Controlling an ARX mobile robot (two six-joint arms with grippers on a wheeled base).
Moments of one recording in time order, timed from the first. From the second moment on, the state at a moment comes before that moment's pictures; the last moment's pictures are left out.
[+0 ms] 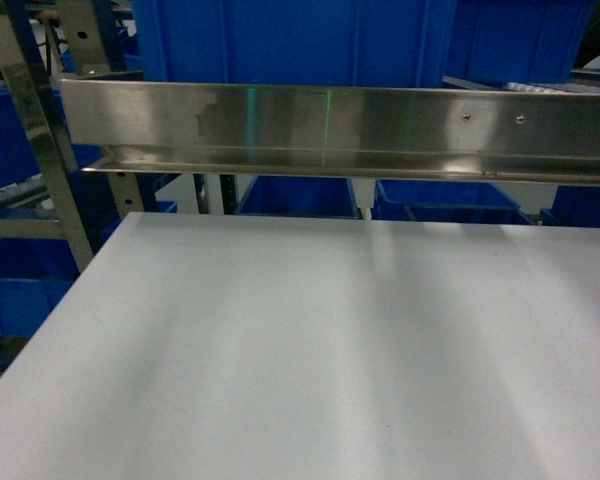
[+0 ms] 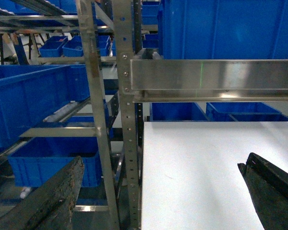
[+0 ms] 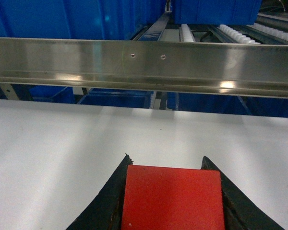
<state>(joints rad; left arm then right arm) 0.00 0.01 0.01 0.00 0.00 0.00 0.06 0.80 0.28 0.36 -0.05 0.03</state>
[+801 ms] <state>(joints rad) 0.00 0.01 0.01 0.00 0.00 0.00 0.06 0.80 0.28 0.36 -0.05 0.03</state>
